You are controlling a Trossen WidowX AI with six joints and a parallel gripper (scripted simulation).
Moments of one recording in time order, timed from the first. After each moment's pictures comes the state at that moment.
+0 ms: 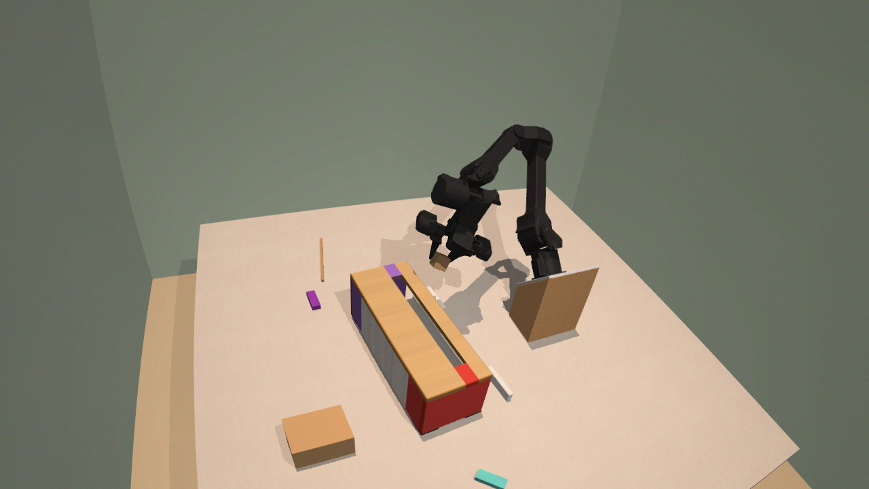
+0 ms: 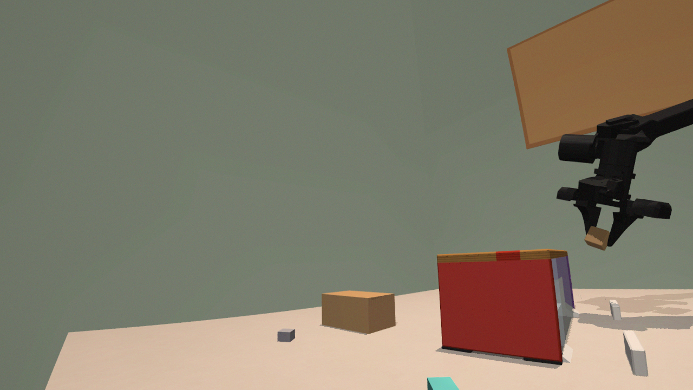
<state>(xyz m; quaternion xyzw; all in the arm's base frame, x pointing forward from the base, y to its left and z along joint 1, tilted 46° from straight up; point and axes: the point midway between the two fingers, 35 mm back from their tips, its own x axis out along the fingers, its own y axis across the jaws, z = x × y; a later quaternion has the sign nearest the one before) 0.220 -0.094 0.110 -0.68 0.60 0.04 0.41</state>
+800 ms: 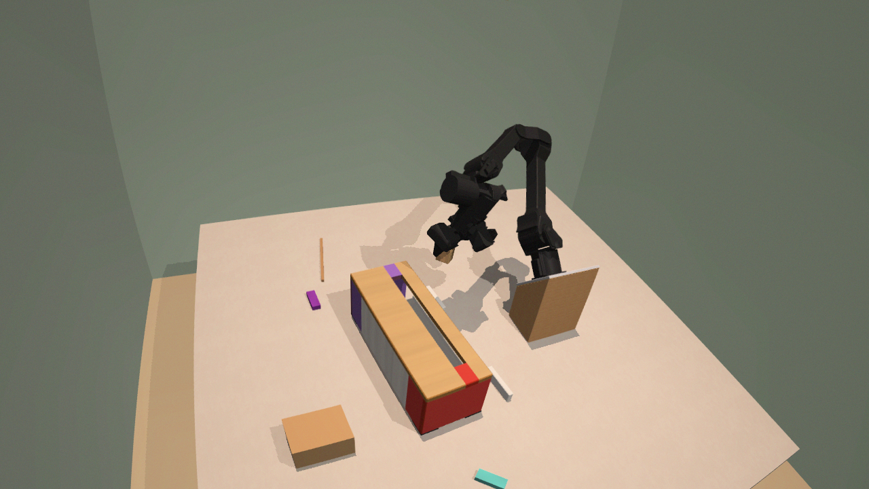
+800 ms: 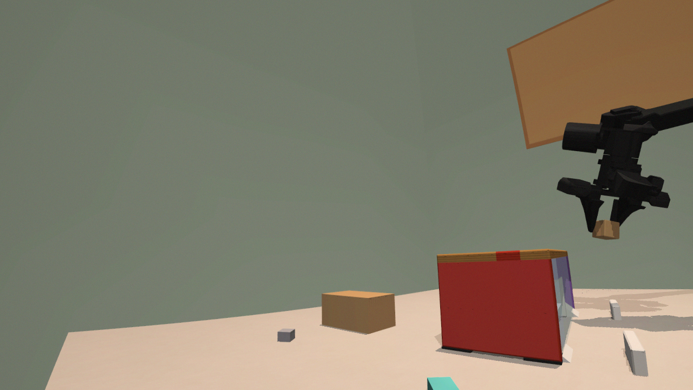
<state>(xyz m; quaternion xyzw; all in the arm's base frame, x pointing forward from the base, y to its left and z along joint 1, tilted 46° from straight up) 0.216 -0.082 0.125 -0.81 0.52 0.28 0.03</state>
